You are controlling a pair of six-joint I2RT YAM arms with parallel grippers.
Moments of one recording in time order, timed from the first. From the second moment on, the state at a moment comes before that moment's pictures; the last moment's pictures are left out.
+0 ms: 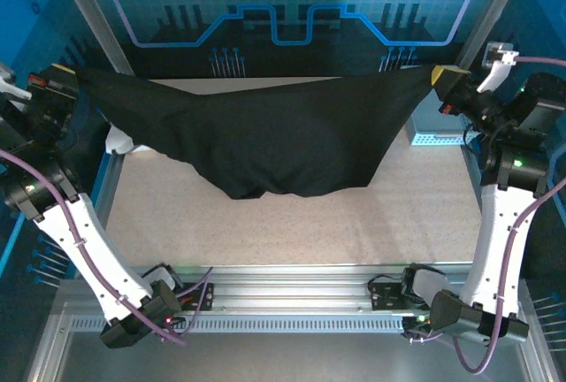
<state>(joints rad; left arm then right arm) 0.72 1.06 1.64 -0.60 0.60 -0.90 -0.33 1.09 1.51 -0.50 -0.78 0.34</state>
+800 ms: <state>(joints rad) 0.11 1.49 1.76 -0.74 0.22 -0.60 0.03 1.44 1.58 -0.62 -0.38 0.18</state>
